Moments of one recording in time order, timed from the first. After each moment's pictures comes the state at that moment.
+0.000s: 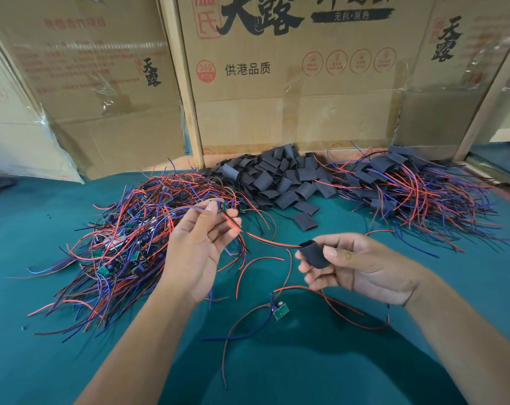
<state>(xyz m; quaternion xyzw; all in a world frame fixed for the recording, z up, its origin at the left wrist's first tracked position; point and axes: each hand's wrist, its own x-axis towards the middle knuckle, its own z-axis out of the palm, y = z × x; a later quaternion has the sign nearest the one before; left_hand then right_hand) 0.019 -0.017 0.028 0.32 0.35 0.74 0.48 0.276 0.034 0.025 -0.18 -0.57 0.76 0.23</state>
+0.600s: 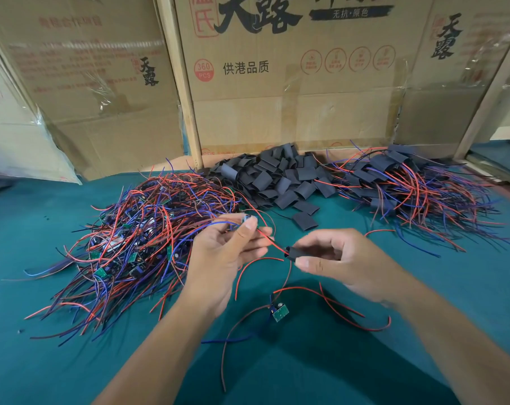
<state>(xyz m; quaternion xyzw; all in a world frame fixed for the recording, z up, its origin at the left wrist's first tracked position) 0.050 -0.022 0.016 0.40 0.38 0.68 0.47 0.262 0.027 0.022 -0.33 -0.75 0.48 0.30</state>
